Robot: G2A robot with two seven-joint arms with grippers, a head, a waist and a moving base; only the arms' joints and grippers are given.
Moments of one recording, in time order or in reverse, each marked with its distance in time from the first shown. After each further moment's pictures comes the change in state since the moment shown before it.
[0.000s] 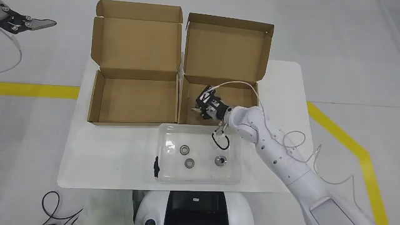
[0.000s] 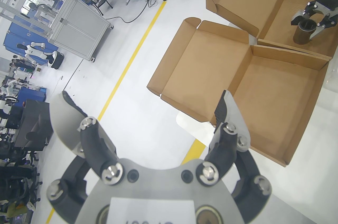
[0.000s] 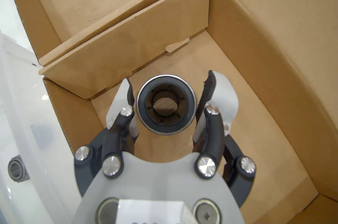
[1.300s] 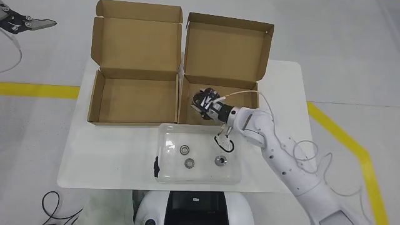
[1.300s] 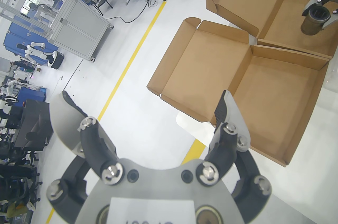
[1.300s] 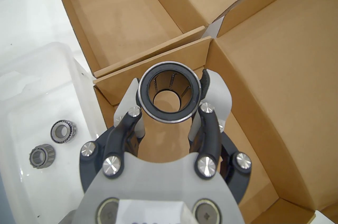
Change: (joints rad) left arm 0.000 0.000 0.000 0.000 0.000 0.000 0.000; right arm -0.073 0.058 0.054 -0.226 -0.085 -0.050 -0.023
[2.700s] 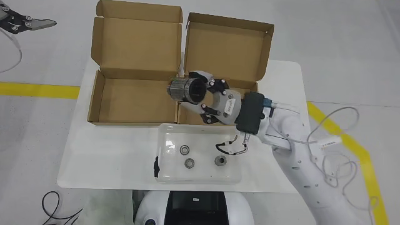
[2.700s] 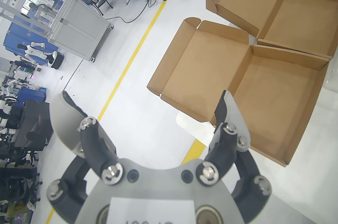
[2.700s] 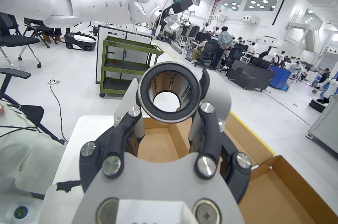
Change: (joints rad) left arm 0.000 0.000 0.000 0.000 0.000 0.000 0.000; right arm -0.104 0.047 0.168 -0.415 0.053 -0.279 -0.499
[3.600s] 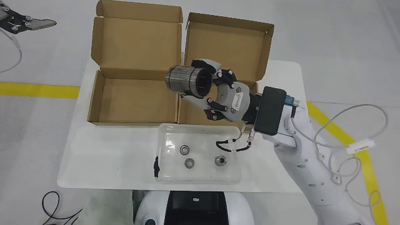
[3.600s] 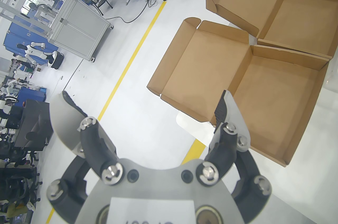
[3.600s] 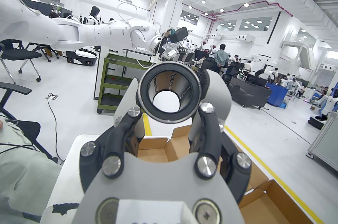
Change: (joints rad) left arm 0.000 0.000 0.000 0.000 0.000 0.000 0.000; right arm 0.074 -0.007 -0.008 -0.055 0.070 0.035 -0.059
